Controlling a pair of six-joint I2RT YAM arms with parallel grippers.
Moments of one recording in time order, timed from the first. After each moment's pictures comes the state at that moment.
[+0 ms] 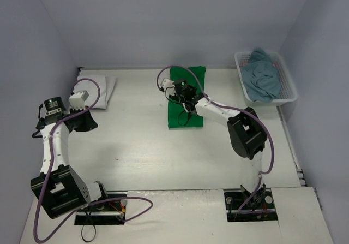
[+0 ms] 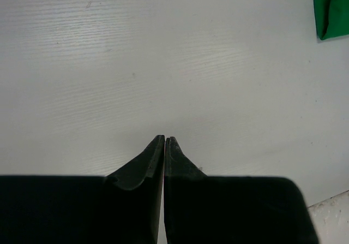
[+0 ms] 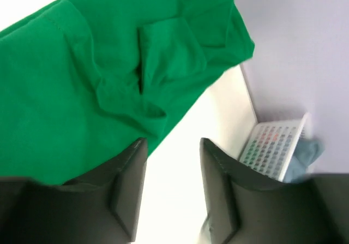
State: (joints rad) left arm 0.41 1.23 1.01 -0.78 0.60 0.30; right arm 0.63 2.03 1.46 -0.07 0.42 -0.76
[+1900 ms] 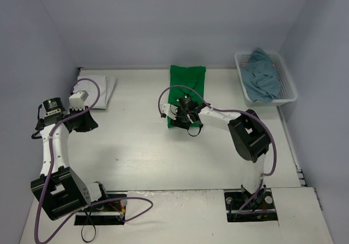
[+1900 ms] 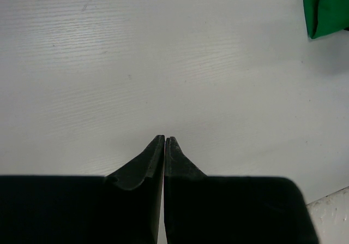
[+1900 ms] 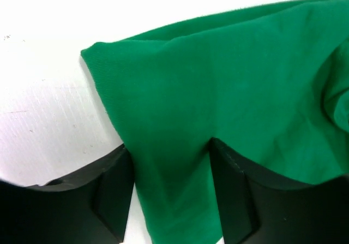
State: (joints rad) left arm 0.42 1.22 1.01 -0.79 0.62 0.30; right arm 0.63 1.95 1.23 -0.25 -0.12 -0.80
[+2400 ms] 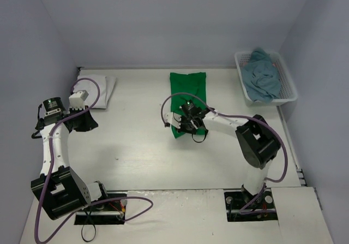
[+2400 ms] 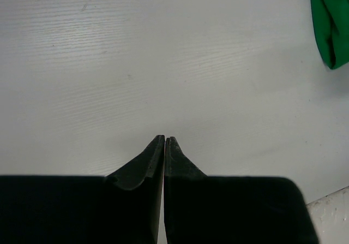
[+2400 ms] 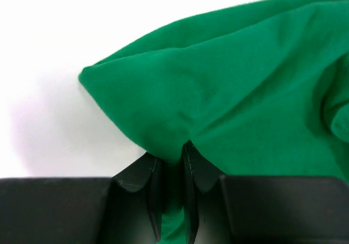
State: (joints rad) left arm 0.42 1.22 1.01 -0.79 0.63 0.30; right arm 0.65 1.85 1.12 -0.32 -0.14 -0.81
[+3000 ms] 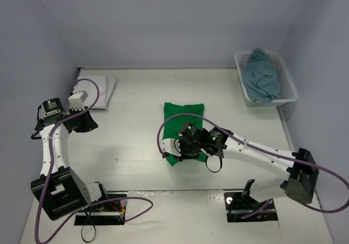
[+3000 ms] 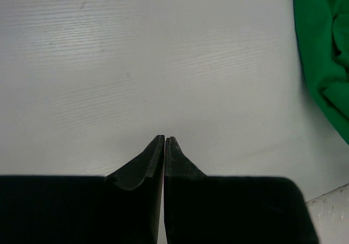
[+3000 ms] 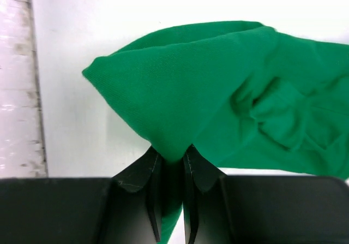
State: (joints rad) left arm 0.43 1.22 1.01 -0.80 0.63 0.30; right arm 1.00 1.34 0.99 -0.67 -0.15 -0.68
